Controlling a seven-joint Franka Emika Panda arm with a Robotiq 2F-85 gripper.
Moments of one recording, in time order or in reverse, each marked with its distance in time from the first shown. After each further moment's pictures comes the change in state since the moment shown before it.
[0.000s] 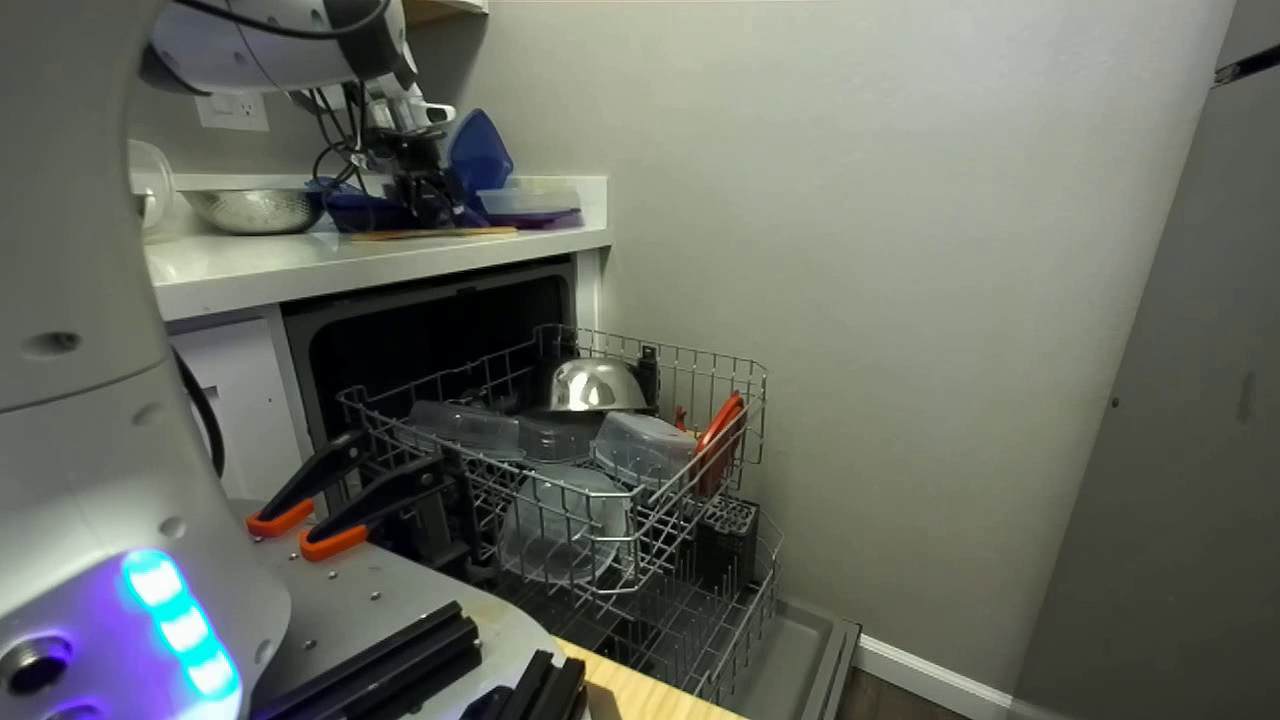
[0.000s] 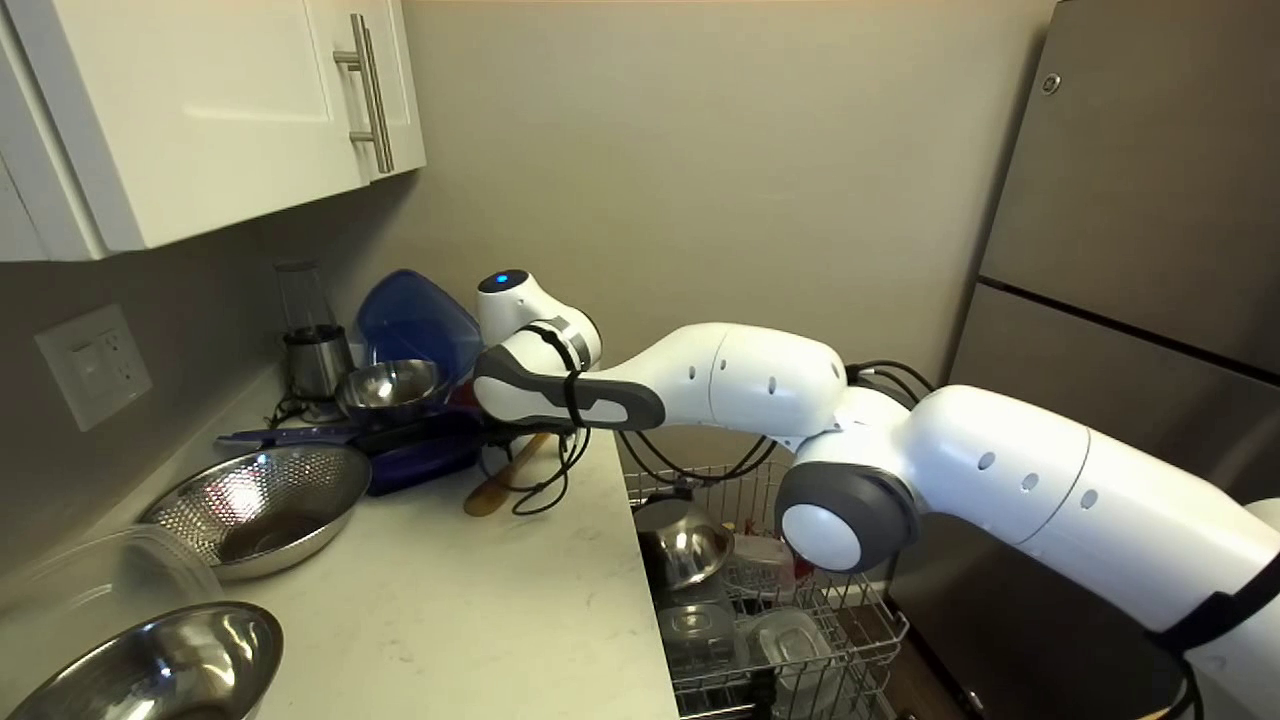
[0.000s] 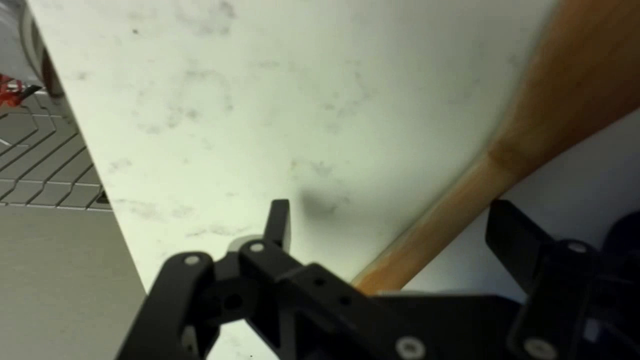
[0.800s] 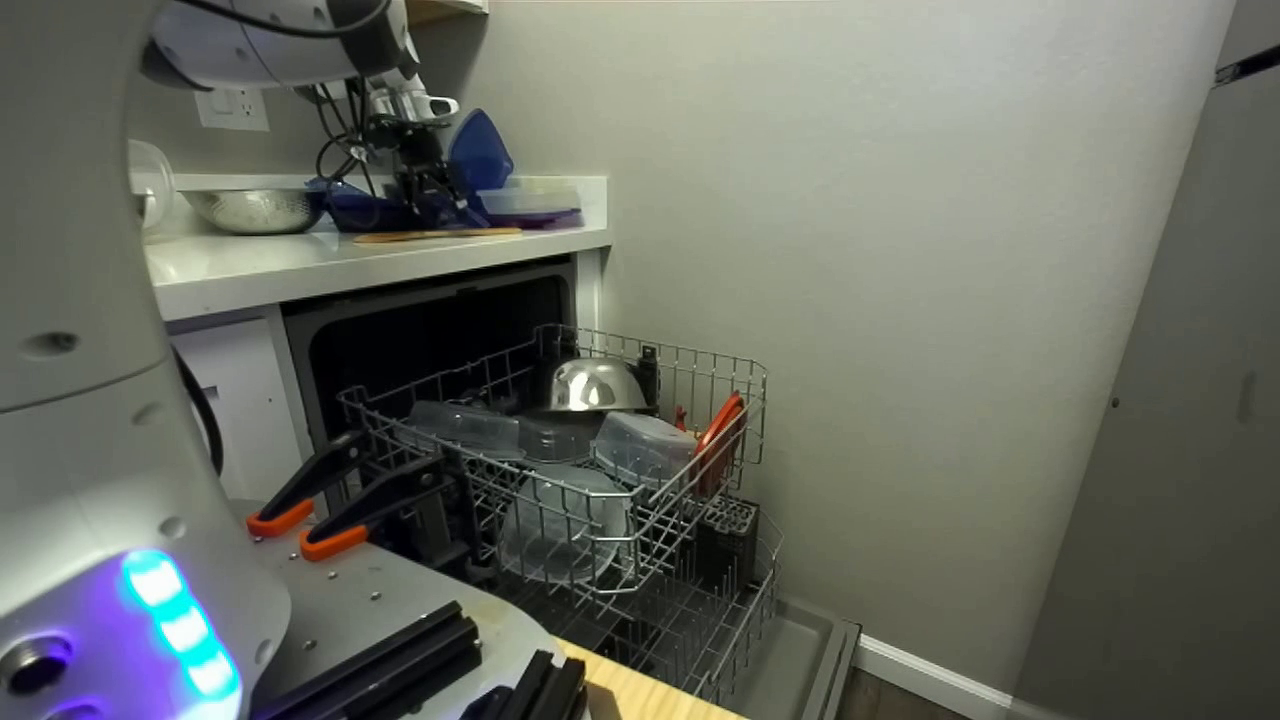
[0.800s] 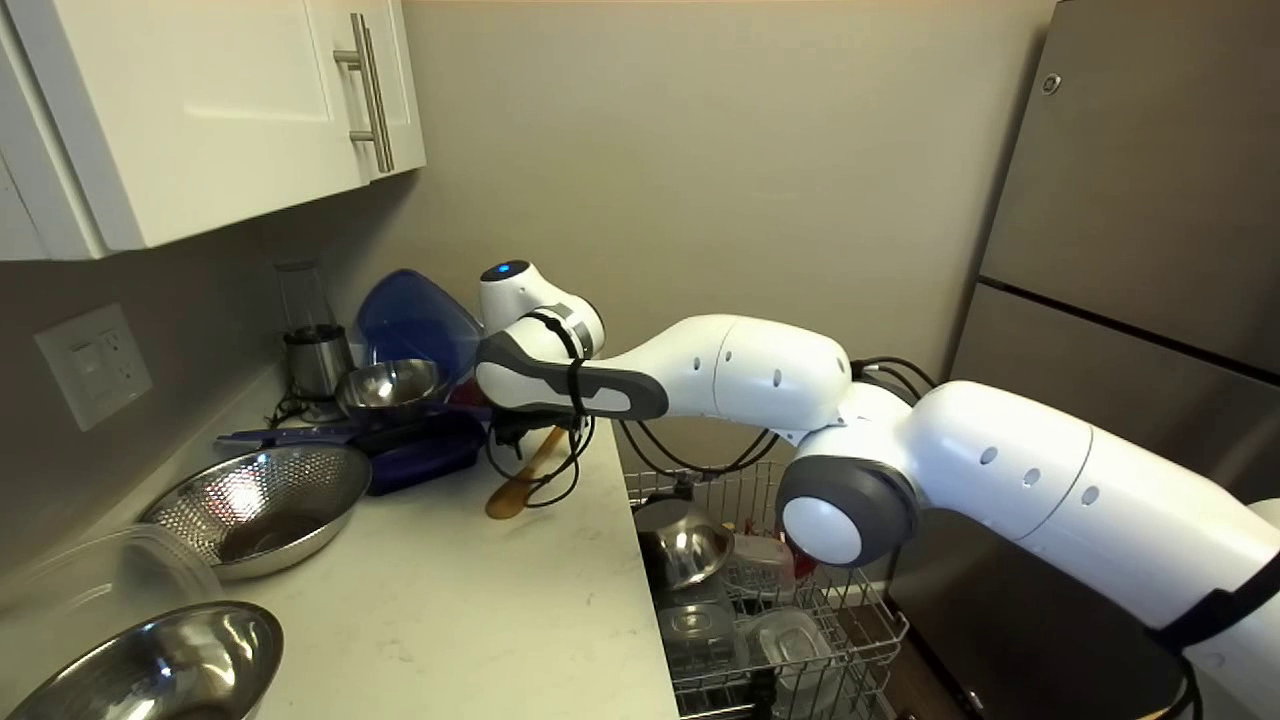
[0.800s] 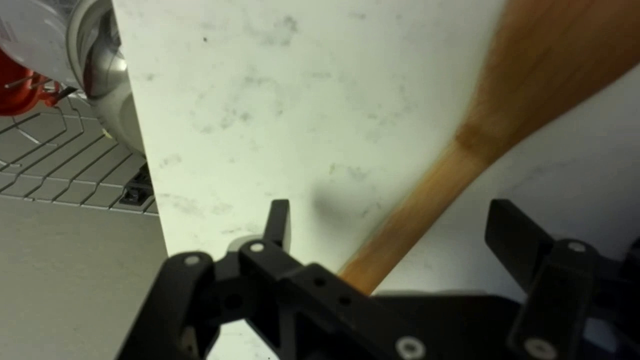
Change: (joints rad) arm -0.014 -0.010 0.014 0.018 0.003 -0.078 -0.050
